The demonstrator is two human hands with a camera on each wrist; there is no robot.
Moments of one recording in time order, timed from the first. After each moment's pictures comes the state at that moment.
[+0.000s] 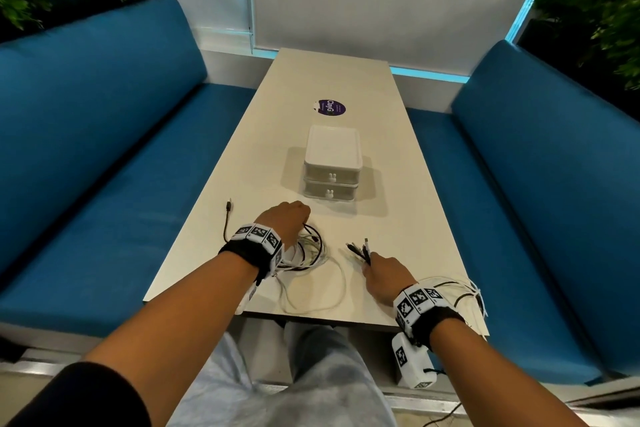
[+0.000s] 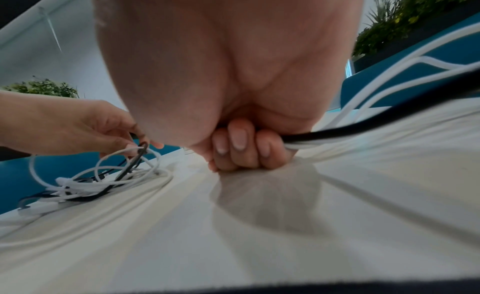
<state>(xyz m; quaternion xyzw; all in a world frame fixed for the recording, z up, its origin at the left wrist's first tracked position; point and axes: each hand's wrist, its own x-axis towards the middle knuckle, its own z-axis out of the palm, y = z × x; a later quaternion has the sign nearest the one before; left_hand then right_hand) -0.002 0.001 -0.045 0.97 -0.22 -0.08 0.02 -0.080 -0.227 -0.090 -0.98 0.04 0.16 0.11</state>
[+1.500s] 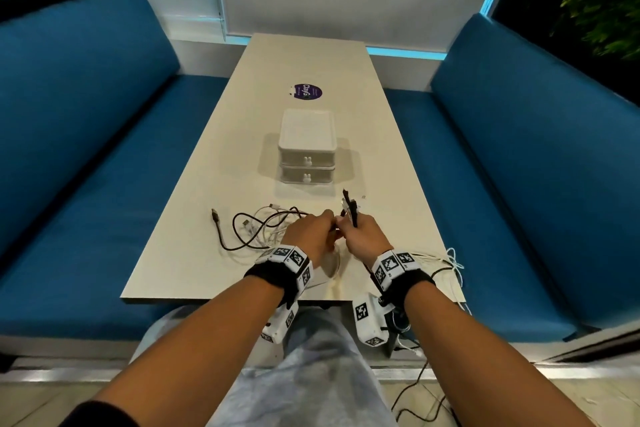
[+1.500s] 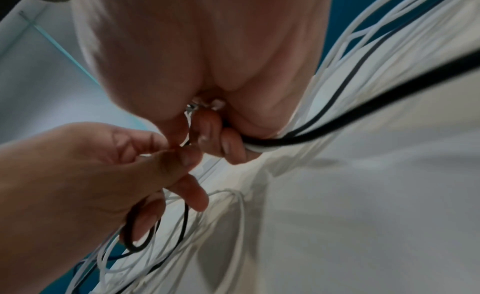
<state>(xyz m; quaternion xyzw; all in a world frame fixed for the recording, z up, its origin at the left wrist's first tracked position) -0.058 -0.085 -0.064 0.96 -0.21 -0.04 0.18 -0.074 -0.220 -0.063 -0.85 0.10 0.05 0.52</state>
